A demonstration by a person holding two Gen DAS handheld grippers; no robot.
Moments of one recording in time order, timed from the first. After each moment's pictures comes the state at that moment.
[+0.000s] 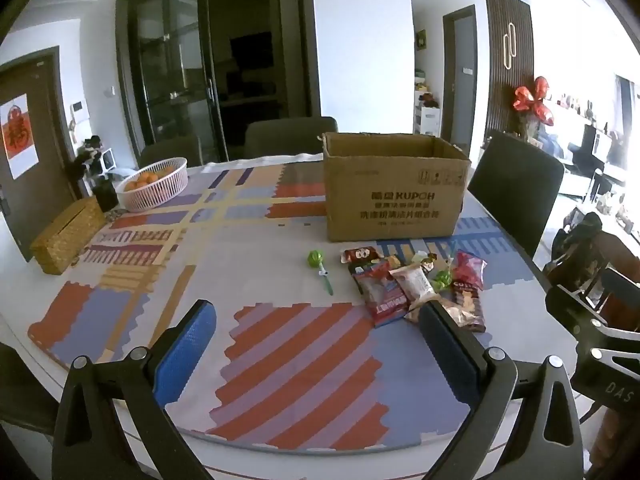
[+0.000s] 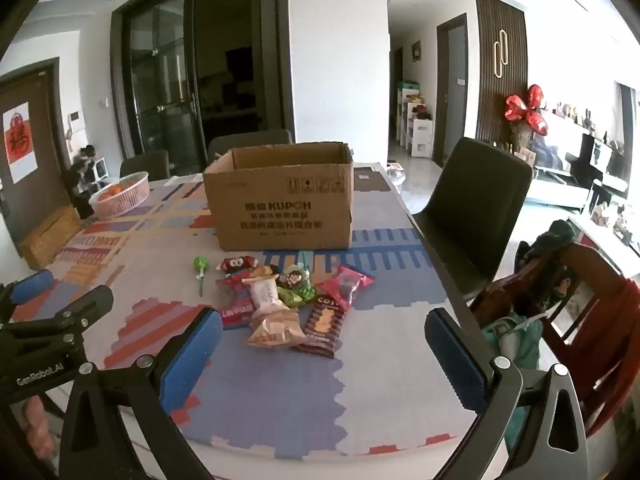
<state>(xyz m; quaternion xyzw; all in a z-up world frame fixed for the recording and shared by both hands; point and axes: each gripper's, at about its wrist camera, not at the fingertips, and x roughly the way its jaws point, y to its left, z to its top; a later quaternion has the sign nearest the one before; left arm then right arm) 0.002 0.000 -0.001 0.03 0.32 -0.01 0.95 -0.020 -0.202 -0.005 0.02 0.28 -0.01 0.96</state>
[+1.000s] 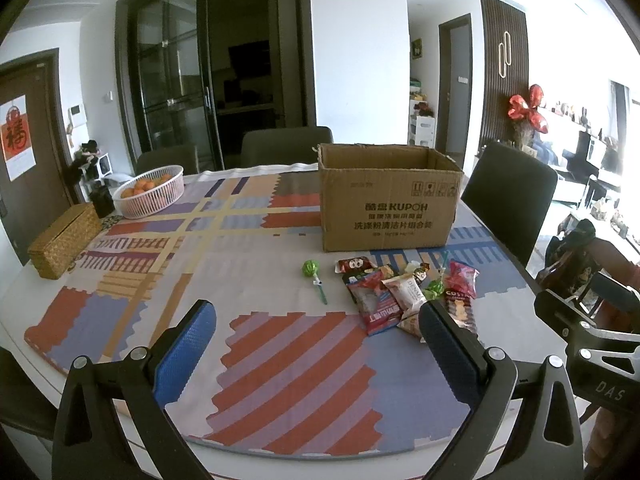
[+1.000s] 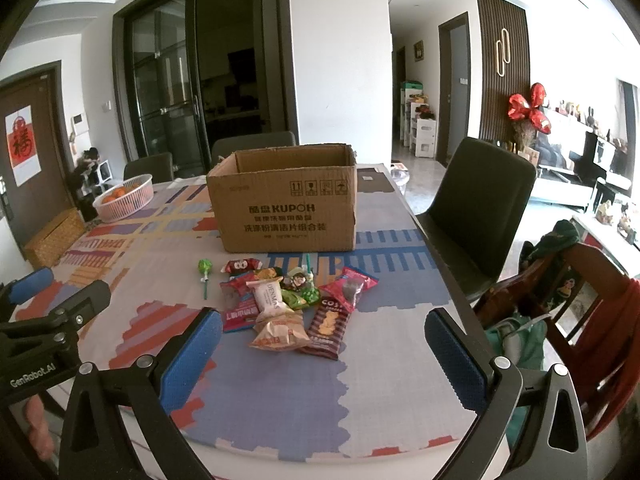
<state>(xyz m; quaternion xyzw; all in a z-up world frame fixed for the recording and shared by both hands) -0.006 -0.001 0.009 0.02 0.29 -0.01 0.96 -0.019 -0.204 -0.004 0.02 0.28 -0.01 0.96</state>
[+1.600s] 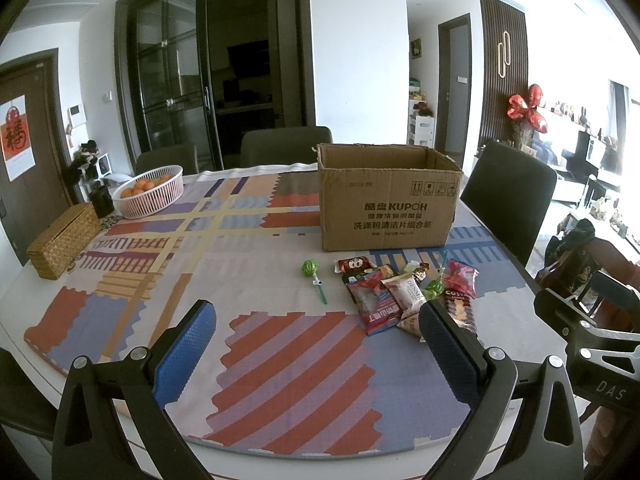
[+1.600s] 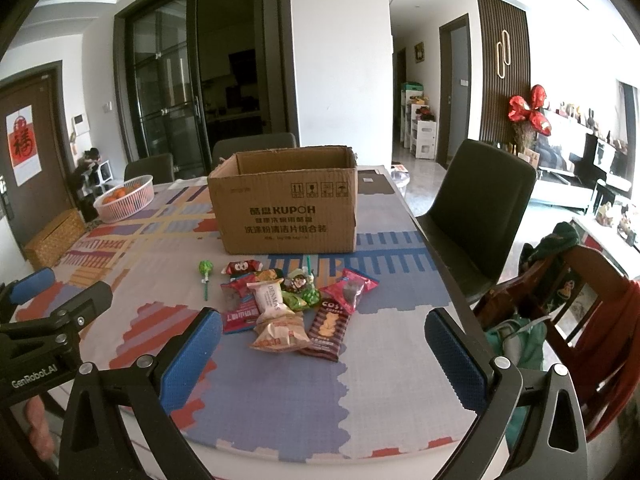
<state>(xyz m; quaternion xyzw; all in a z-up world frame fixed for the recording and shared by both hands) -0.005 -0.001 0.009 0.02 0.29 -0.01 0.96 -0.019 -0.204 -0.004 0.02 0.28 -0.01 0.96</state>
